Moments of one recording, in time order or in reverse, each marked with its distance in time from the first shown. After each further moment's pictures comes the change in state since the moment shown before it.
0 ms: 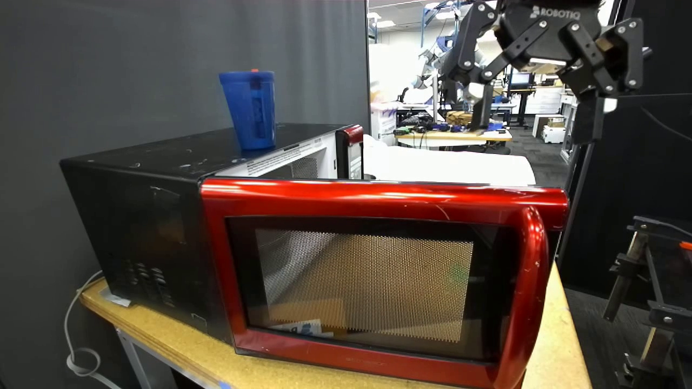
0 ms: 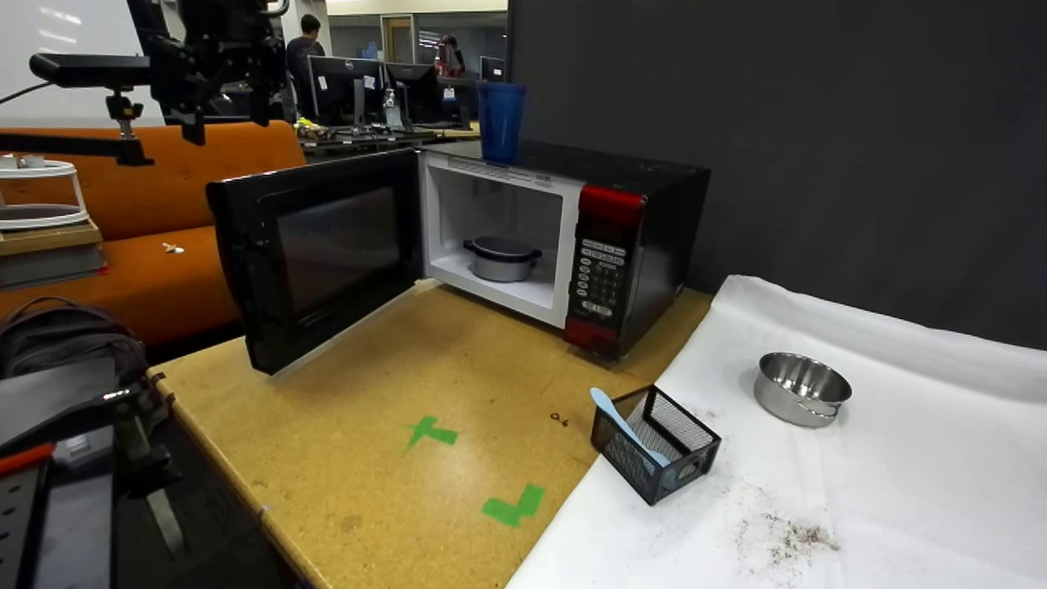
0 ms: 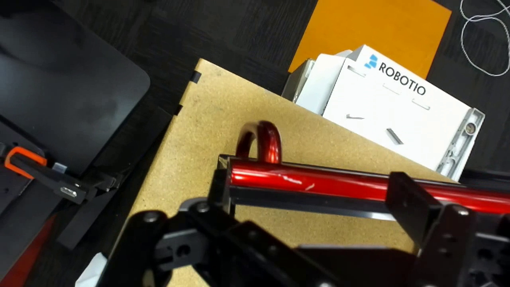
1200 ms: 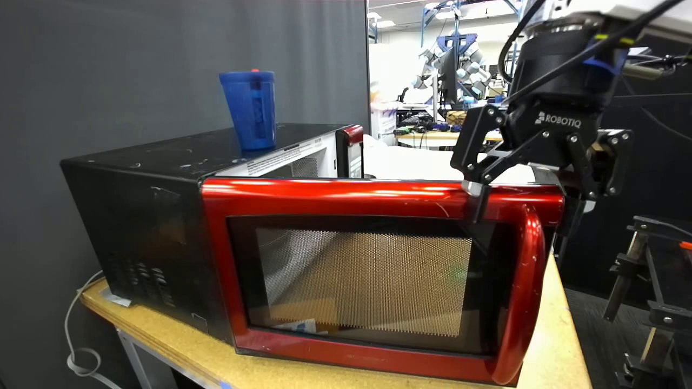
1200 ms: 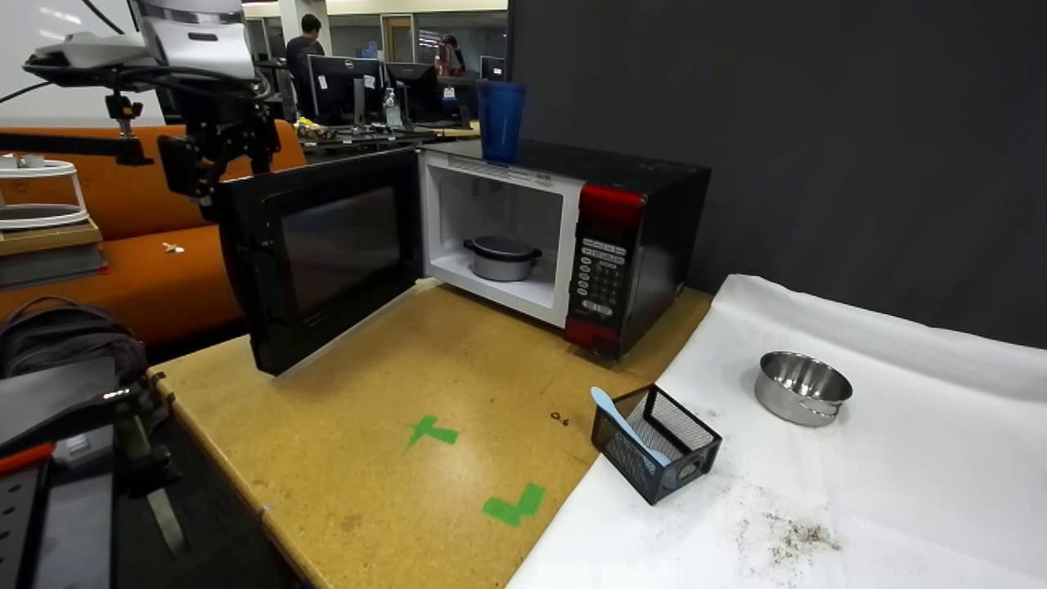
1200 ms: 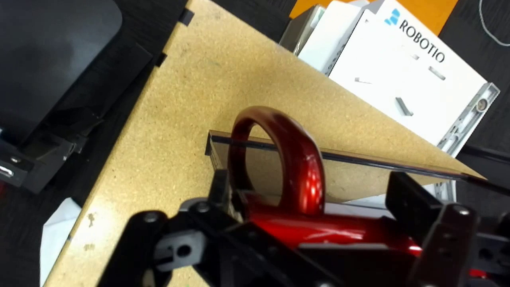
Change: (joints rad) arm 0.066 0.172 0.086 -0.116 -0.111 0.435 0.048
